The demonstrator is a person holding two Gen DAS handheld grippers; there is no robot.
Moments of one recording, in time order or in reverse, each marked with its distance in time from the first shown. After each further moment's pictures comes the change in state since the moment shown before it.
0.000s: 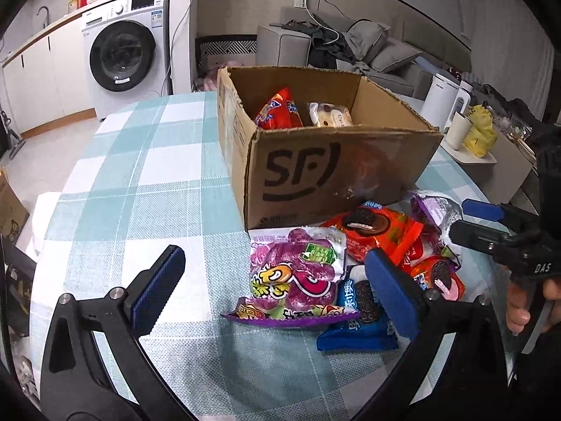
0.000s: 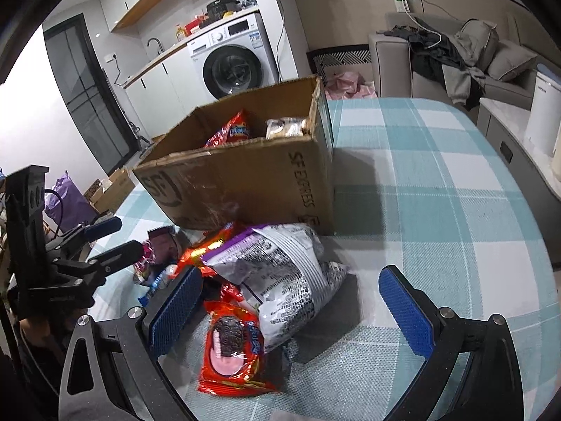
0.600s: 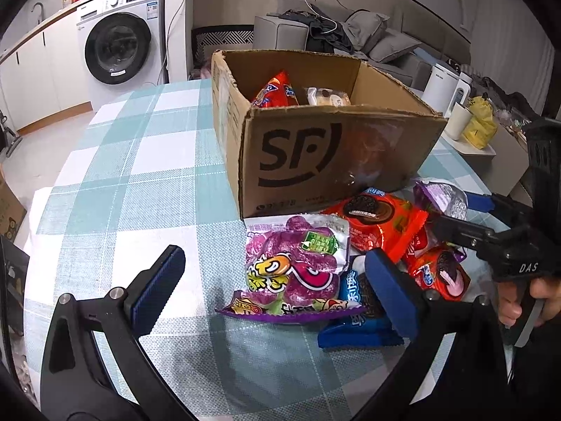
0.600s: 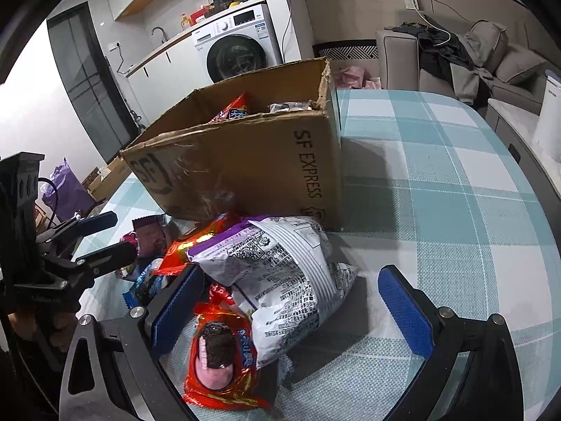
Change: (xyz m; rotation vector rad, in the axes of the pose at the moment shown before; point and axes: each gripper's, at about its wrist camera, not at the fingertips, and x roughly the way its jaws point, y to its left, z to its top) left arm 0.016 0.001 -0.004 0.008 0.039 -0.009; right arm 0.028 -0.001 0.000 -0.042 0.018 -0.006
